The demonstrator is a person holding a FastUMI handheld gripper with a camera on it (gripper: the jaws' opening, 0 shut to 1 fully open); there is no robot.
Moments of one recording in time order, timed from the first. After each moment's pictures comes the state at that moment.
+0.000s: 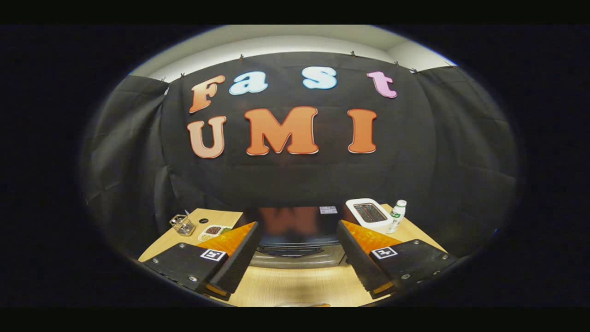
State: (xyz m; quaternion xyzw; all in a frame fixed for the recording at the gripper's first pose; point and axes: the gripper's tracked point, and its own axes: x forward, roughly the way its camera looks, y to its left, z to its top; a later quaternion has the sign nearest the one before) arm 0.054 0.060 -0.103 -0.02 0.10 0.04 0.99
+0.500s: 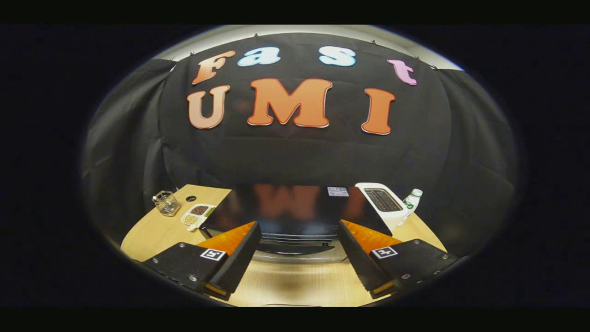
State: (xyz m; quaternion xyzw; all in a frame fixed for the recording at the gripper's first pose) arm 0.107 0.067 -0.171 -0.07 0.17 0.04 0.98
